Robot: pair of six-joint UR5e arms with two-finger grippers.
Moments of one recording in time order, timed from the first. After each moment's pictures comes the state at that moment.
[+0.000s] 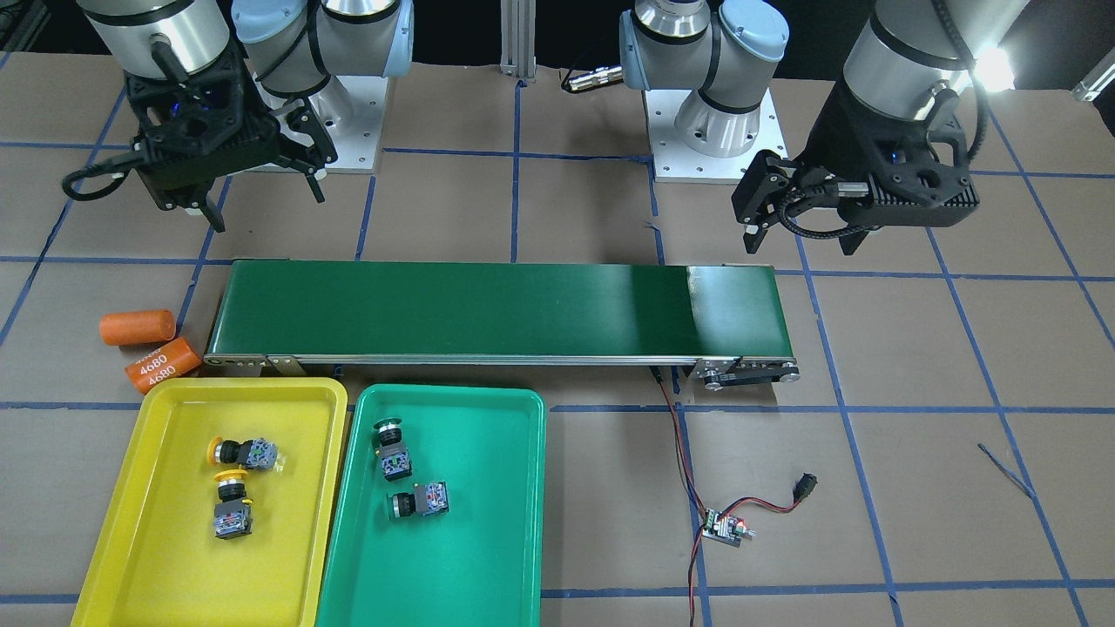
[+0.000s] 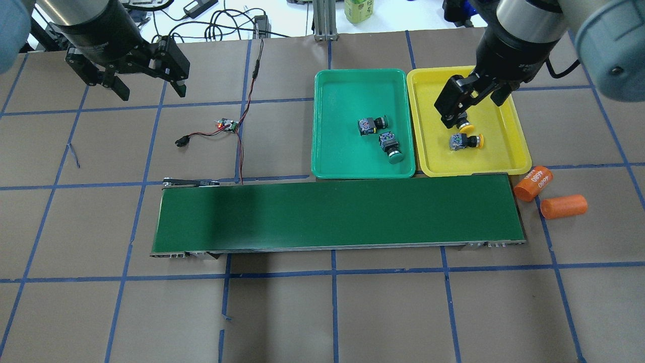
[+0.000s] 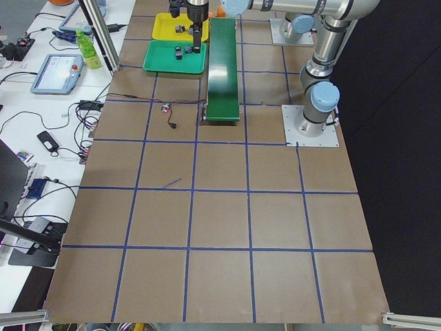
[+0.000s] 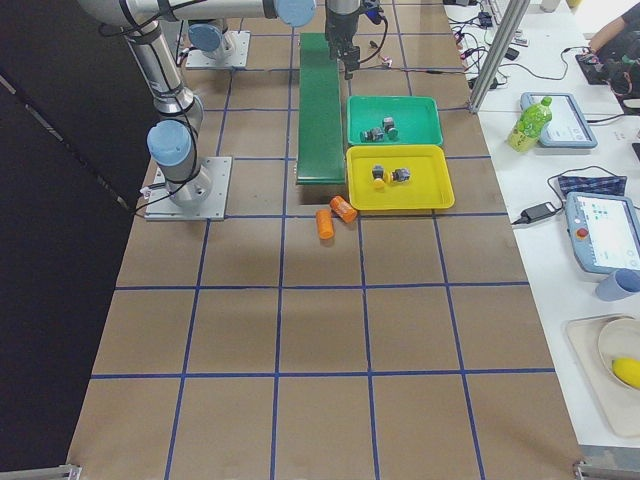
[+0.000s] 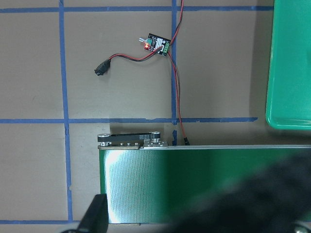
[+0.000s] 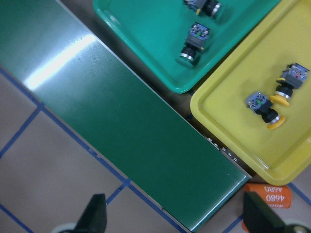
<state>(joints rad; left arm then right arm) -1.52 -1.63 -1.45 -1.59 1.56 0.04 1.58 -1.60 1.57 -1.59 -1.53 -0.28</state>
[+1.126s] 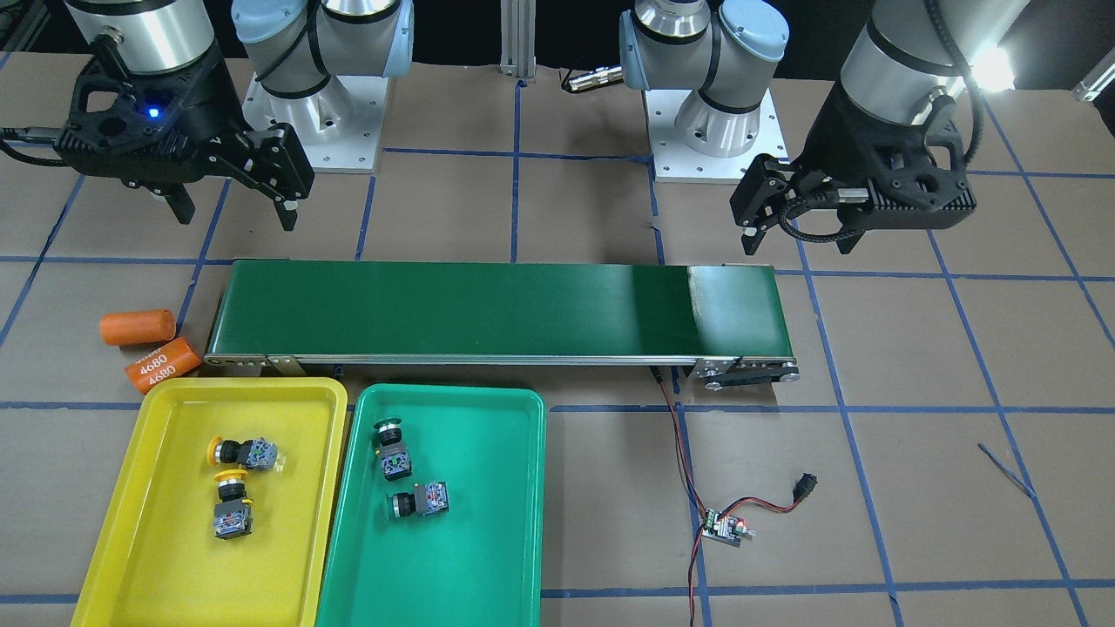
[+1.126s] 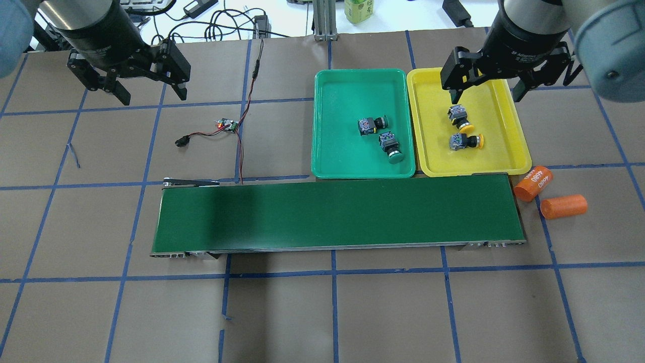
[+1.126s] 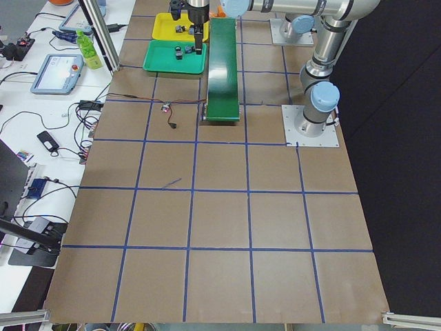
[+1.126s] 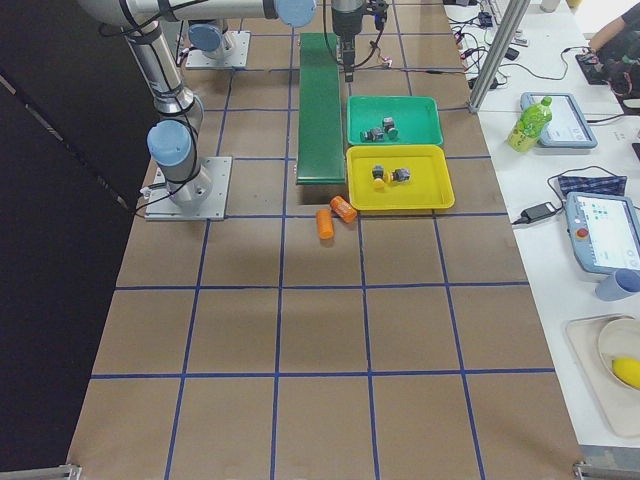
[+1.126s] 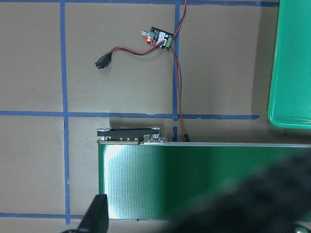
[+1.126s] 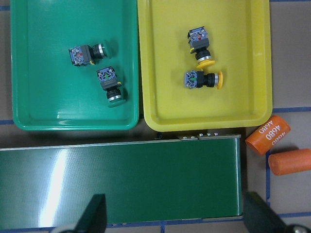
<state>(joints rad) -1.52 -1.63 -1.46 -1.59 1.56 0.00 1.58 -1.60 1.57 -1.64 -1.61 0.05</state>
